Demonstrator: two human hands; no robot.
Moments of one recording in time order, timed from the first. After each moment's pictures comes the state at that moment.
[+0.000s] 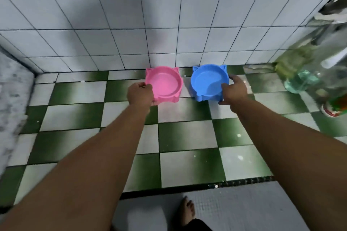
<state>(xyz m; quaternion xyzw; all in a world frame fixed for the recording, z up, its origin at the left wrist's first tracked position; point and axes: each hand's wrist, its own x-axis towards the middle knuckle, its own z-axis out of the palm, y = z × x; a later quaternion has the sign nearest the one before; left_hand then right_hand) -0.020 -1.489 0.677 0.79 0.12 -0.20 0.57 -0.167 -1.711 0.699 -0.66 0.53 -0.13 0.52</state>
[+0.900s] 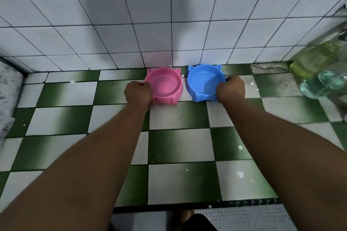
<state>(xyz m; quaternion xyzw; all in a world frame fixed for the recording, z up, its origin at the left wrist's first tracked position) 0.013 -1.533 0.631 0.88 0.12 -0.11 0.45 -0.118 -1.767 0.633 -0.73 0.57 -0.09 0.37</state>
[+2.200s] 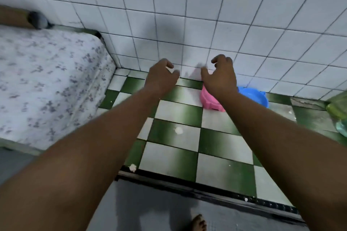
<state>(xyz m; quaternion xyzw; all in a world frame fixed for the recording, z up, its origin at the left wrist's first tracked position) -0.005 -1.361 0.802 0.90 -0.10 -0.03 0.42 -0.070 -1.537 0.796 -0.90 0.20 -0.22 0.33</state>
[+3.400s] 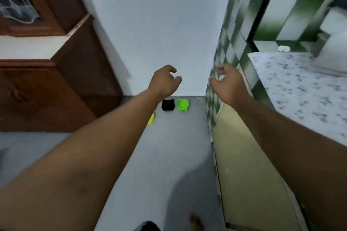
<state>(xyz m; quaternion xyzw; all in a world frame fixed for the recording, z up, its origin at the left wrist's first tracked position) -0.093 -0.416 0.823 0.78 0.47 0.23 0.35 0.086 -0.542 0.817 -0.79 -0.44 0.08 0.42</state>
